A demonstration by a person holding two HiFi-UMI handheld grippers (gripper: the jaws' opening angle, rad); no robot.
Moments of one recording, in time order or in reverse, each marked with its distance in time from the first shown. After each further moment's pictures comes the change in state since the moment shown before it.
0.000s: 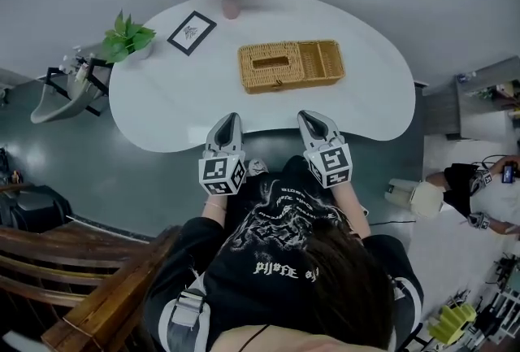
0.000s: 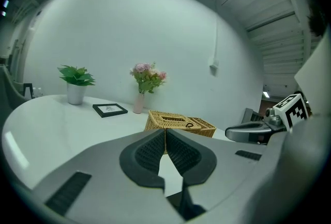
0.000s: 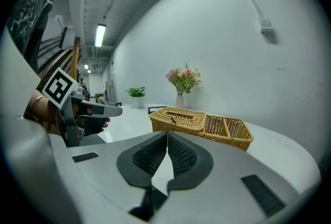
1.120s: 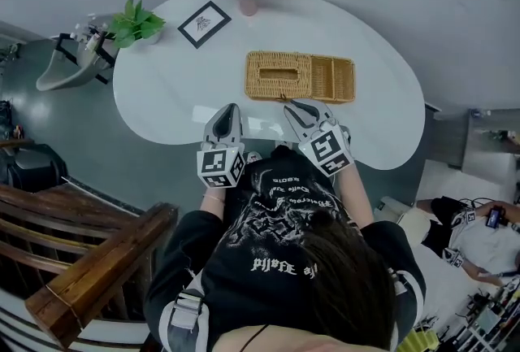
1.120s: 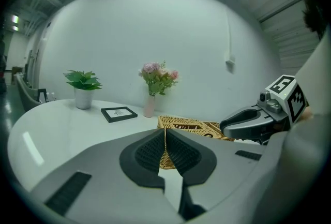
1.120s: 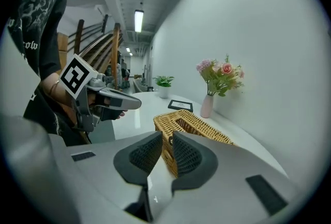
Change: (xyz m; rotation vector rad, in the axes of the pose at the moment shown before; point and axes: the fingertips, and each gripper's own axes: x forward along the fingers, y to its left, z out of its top) left arm 0.051 0.015 0.021 -0.012 -0.004 0.172; right arm 0.075 -0.012 0.040 -0.306 0.128 0.376
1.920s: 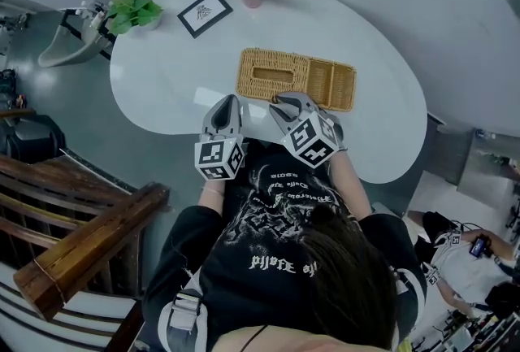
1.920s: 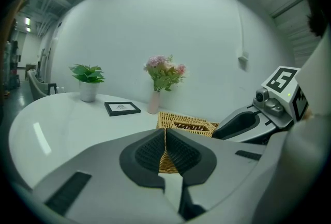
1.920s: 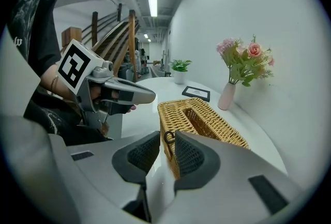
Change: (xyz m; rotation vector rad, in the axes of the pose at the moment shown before) left arm 0.040 -0.011 -0.008 -0.070 0.028 0.110; right arm 0.037 -0.011 -0.018 -0.097 0.176 0.224
